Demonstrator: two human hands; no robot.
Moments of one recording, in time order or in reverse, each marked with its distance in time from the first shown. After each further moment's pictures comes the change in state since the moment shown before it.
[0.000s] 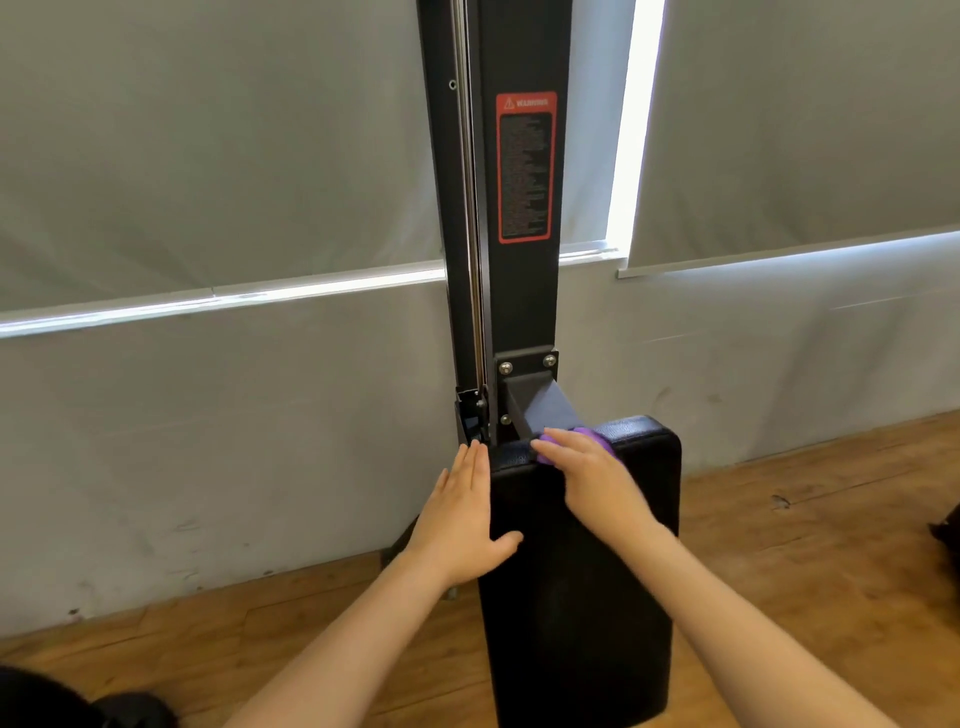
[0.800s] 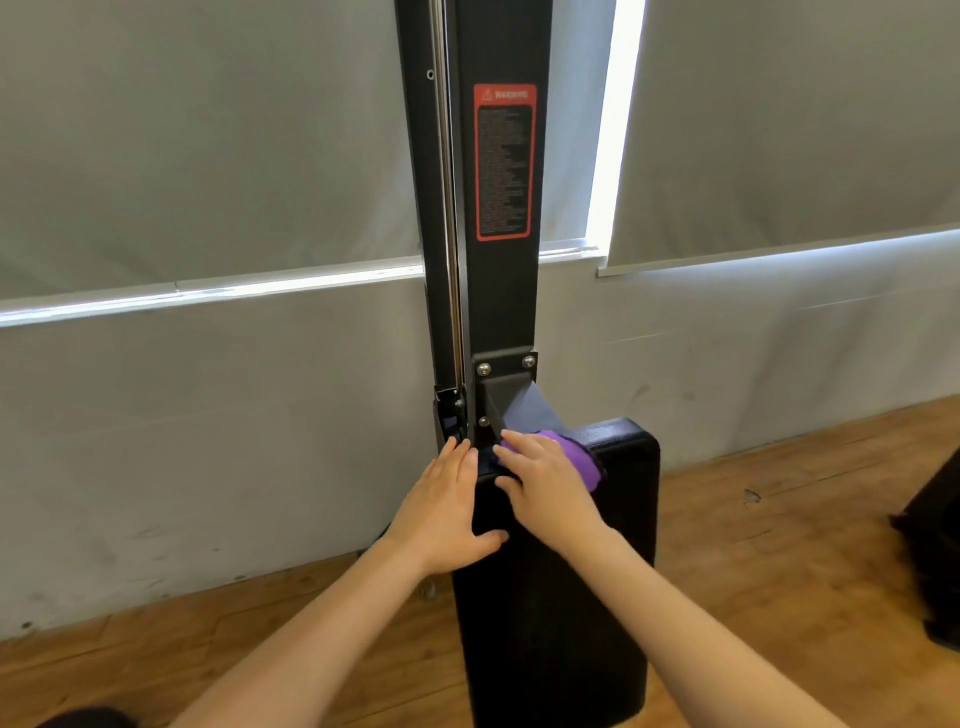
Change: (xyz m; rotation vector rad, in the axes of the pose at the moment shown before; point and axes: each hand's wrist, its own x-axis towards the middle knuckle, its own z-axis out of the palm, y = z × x) left_hand 0.022 0.000 -0.003 0.040 0.024 0.105; right_hand 0.009 -0.023 0.006 -0.010 -0.054 -0.008
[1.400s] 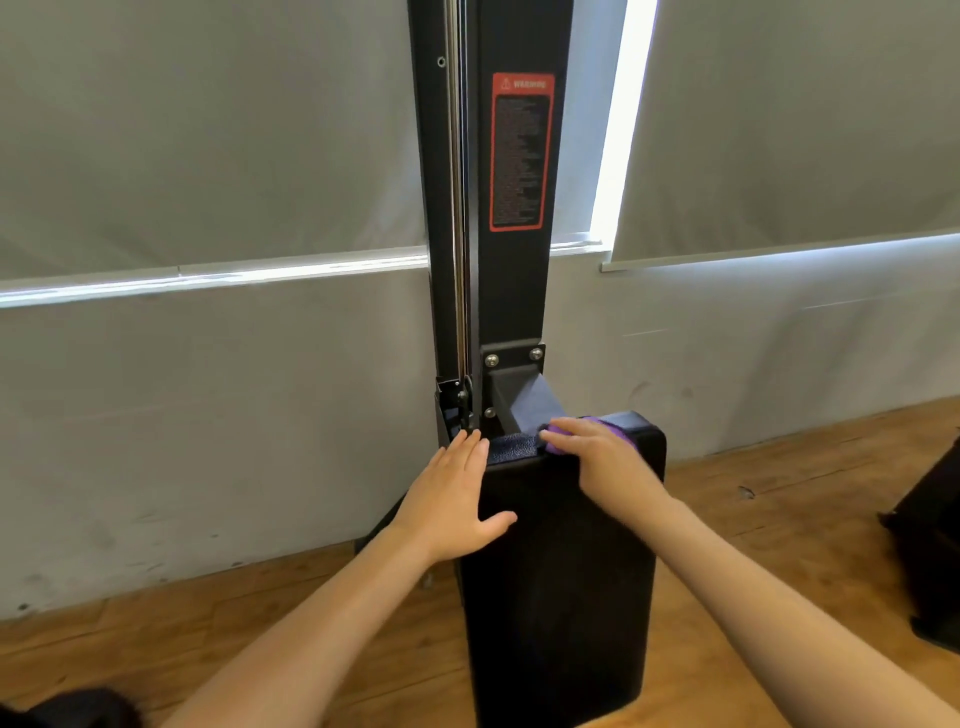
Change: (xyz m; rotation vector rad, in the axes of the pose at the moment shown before) left_hand -0.004 -0.004 -0.004 0.006 0.030 0.028; right_hand -0.001 0.048 -0.025 -0.087 -0.107 0.018
